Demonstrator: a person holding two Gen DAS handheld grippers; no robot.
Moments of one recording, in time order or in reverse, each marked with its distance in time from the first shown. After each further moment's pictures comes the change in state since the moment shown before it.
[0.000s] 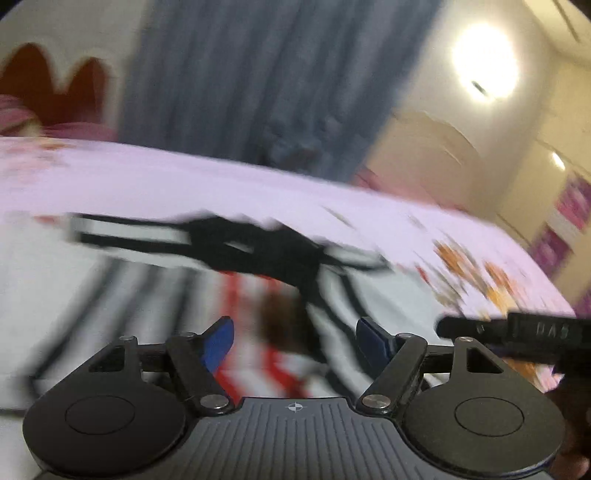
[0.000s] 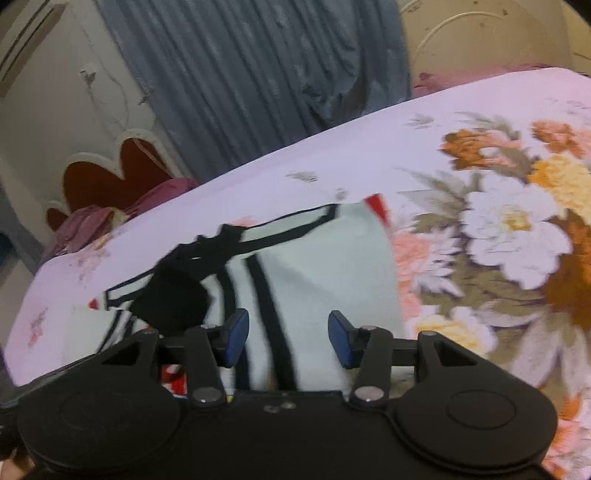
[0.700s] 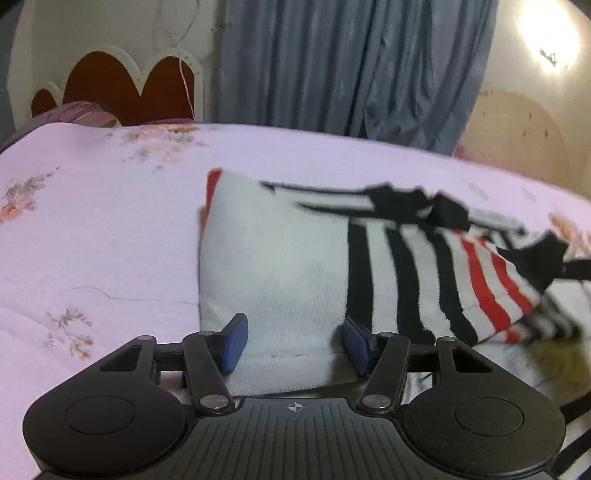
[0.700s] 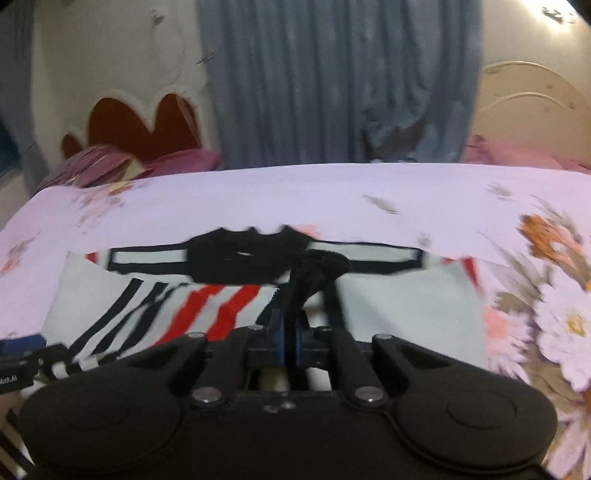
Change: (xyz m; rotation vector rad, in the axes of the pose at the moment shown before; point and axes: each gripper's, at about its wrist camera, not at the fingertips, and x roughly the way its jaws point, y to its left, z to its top) left arm -0.030 0.093 -0.022 0.084 0.094 0.278; right arm 0.058 0.061 -0.008 -0.277 0.034 -0.108
